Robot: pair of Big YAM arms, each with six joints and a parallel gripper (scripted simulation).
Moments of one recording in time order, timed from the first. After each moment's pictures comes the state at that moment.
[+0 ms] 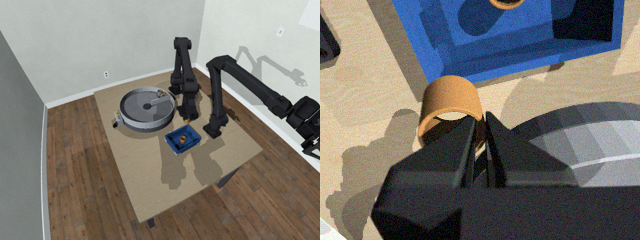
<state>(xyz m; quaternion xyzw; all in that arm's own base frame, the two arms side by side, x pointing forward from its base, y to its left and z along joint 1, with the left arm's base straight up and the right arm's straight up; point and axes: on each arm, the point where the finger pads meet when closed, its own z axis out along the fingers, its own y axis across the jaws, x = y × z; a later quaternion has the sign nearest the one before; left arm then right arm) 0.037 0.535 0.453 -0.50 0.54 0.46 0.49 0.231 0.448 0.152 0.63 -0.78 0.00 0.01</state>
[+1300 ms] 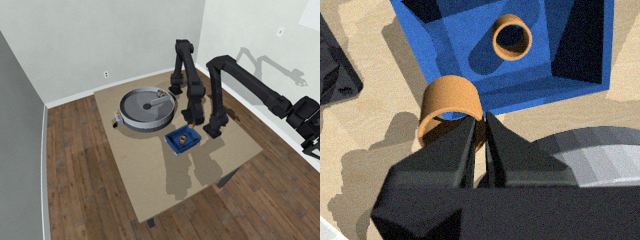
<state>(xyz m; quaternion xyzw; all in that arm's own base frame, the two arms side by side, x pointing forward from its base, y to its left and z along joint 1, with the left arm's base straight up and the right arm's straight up) 0.037 0.536 0.453 -0.50 0.54 0.46 0.49 0.232 0.497 0.159 0.62 -0.78 0.00 0.00</state>
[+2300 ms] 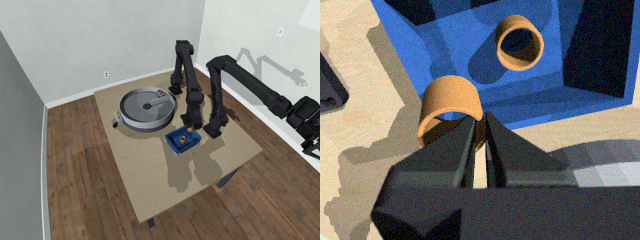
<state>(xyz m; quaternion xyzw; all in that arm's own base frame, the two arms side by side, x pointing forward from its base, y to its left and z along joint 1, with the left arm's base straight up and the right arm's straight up) 0.037 0.535 0.453 -0.50 0.54 0.46 0.49 0.230 0.493 0.120 0.62 -0.78 0.00 0.01</state>
